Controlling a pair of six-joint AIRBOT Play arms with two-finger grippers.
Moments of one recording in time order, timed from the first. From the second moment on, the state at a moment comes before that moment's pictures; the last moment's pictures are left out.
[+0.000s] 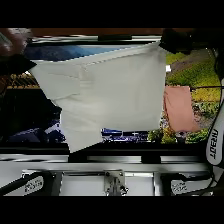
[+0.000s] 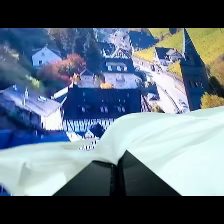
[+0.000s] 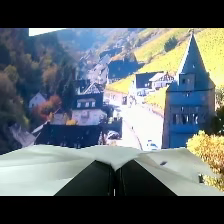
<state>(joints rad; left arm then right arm) 0.19 -1.24 1.49 0.91 -1.06 -1.27 0.02 -1.62 1.98 2.00 -1.10 -1.48</state>
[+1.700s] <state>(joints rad) 0.01 -1.83 1.52 0.92 -0.54 -1.18 0.01 -2.08 1.98 1.91 -0.76 -1.48</state>
